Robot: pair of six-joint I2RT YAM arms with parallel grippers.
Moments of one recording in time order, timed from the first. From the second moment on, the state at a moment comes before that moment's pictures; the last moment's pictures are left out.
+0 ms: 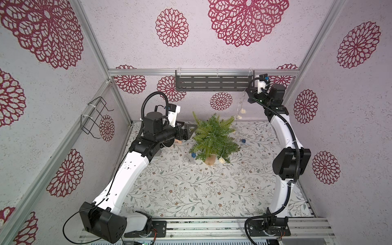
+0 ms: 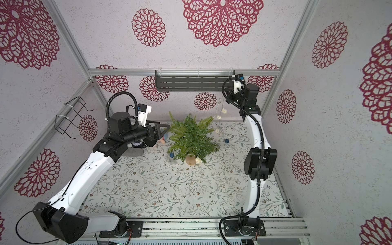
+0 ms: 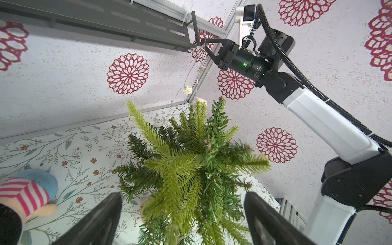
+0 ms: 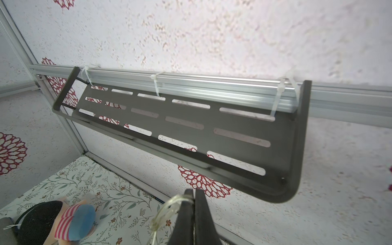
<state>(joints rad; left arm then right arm) -0.35 1.33 1.37 -0.32 0.49 -0.30 0.01 2.11 2.20 -0.13 -0.53 0.05</state>
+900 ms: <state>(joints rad) -0.35 1.28 1.33 -0.33 0.46 -0.29 0.07 2.32 2.38 0.12 -0.46 0.20</state>
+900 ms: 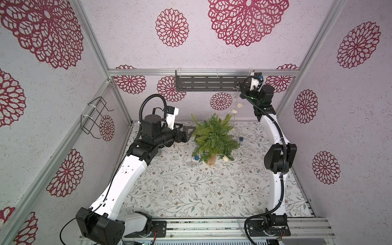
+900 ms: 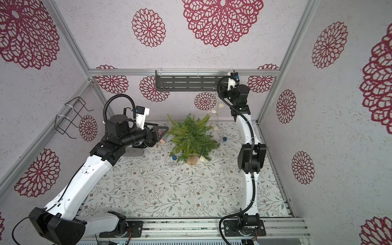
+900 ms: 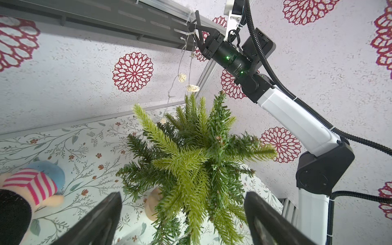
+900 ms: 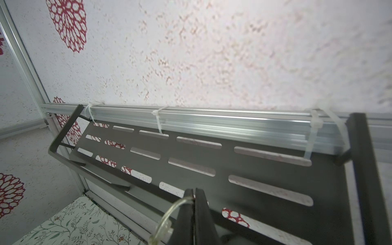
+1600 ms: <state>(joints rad) -0.35 1.28 1.32 -0.33 0.47 -0.29 0.05 1.96 2.12 0.02 -0.37 -0.06</state>
